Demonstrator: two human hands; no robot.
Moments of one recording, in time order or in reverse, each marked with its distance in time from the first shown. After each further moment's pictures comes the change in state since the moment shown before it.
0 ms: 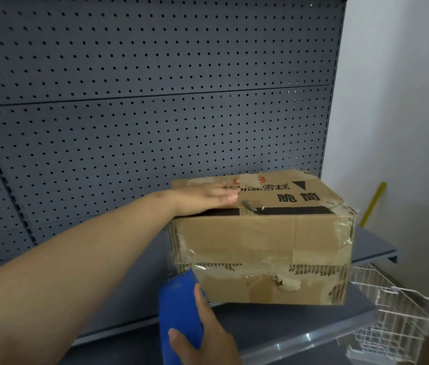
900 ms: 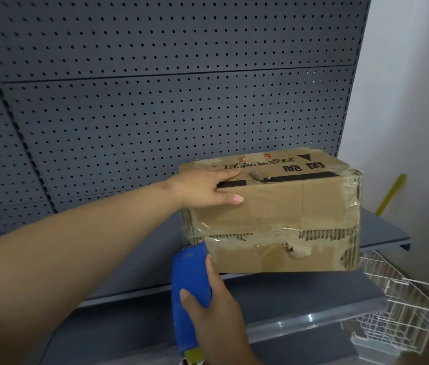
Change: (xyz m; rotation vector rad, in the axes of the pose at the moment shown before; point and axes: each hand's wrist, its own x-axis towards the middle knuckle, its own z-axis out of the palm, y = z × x) left_hand -0.012 -0.007 0.022 0.258 0.192 0.027; right_hand -0.011 -0.002 0.006 0.164 0.103 0.022
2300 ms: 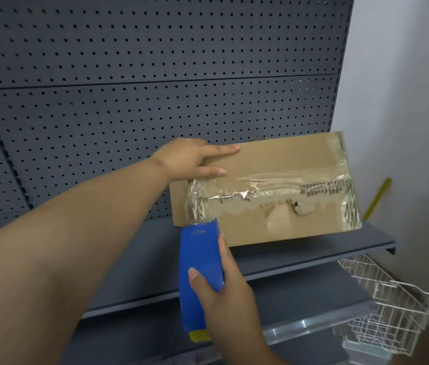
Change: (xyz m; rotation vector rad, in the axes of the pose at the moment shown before) left_hand 0.027 -0.026 -0.032 0.219 0.318 0.135; right_hand 0.001 -0.015 -0.025 0.094 0.128 -0.105
